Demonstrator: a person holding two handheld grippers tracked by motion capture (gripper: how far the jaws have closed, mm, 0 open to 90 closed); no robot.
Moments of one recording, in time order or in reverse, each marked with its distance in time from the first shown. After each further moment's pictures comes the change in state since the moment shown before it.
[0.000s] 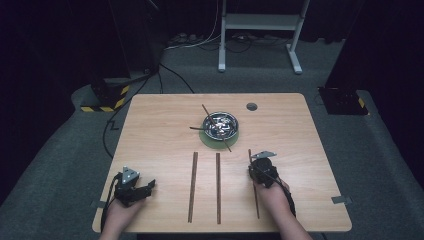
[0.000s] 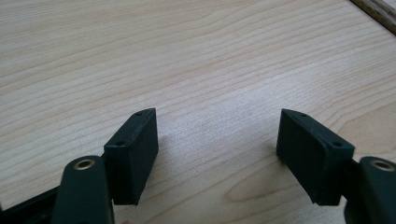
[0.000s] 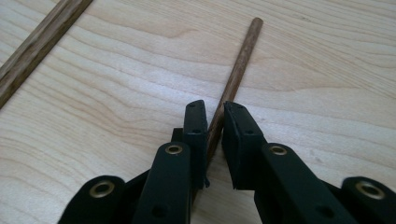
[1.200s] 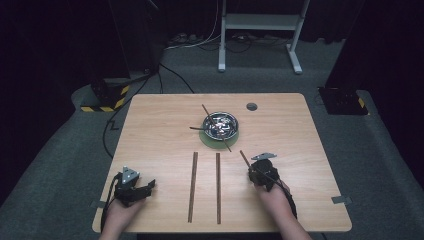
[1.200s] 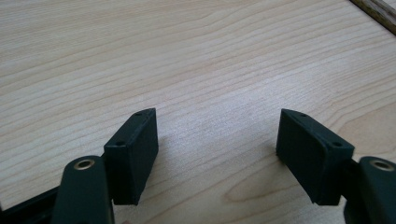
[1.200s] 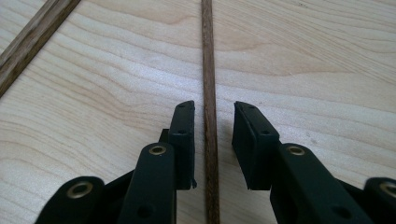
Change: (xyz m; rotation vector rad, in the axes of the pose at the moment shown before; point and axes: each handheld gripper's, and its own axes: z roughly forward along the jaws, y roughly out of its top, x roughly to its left) left arm 0.000 0.000 0.000 0.000 0.000 -0.001; right arm 0.004 -0.002 -0.007 0.038 -0.010 0.004
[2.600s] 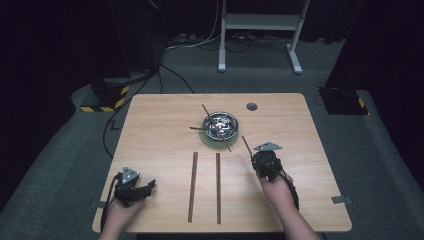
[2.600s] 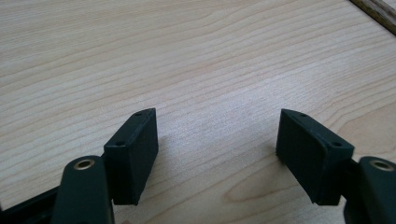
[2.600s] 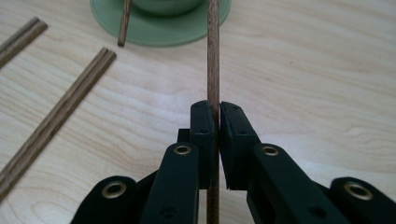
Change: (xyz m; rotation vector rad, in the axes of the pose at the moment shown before) left arm 0.000 0.000 0.000 0.000 0.000 0.000; right arm -0.007 0.030 -0.031 -0.145 -0.007 -0.011
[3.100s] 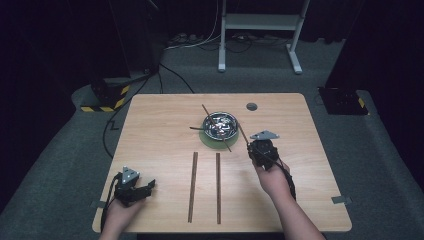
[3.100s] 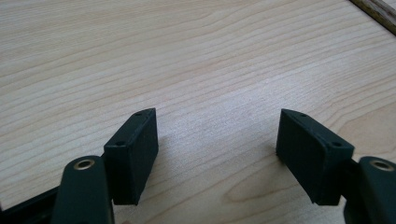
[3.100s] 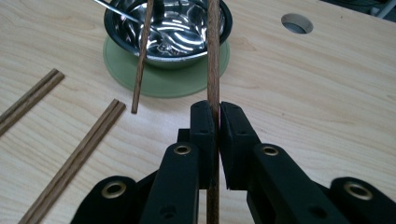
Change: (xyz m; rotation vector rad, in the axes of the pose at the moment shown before) left arm 0.000 0.000 0.000 0.001 0.000 -0.001; right arm 0.003 0.035 -0.004 -0.065 0.007 -0.016
